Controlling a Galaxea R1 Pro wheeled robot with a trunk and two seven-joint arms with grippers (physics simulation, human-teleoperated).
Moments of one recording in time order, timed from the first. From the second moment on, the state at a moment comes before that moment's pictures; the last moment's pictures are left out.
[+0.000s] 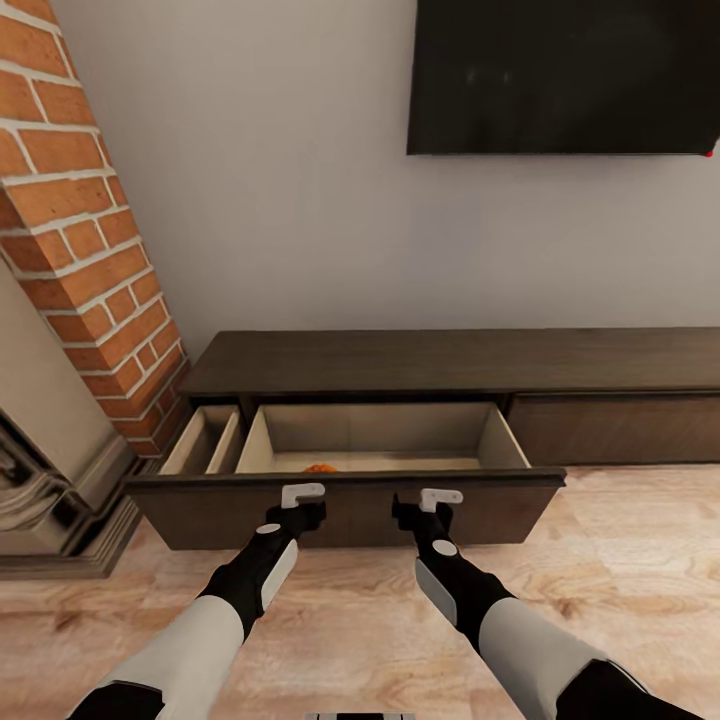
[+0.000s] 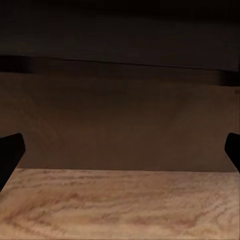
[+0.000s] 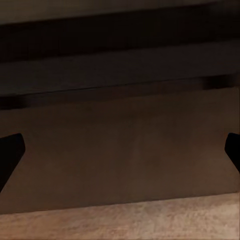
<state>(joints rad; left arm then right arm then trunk) -0.74 -0.17 -0.08 -0.49 0.11 0.12 0.15 -0.77 0.13 0.50 -0.37 -0.46 -0.19 -0.30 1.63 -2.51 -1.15</state>
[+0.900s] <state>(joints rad) -0.74 -0.17 -0.08 -0.49 0.11 0.13 0.15 -0.76 0.13 0.50 -0.37 -0.46 -0.21 -0.30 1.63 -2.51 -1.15</state>
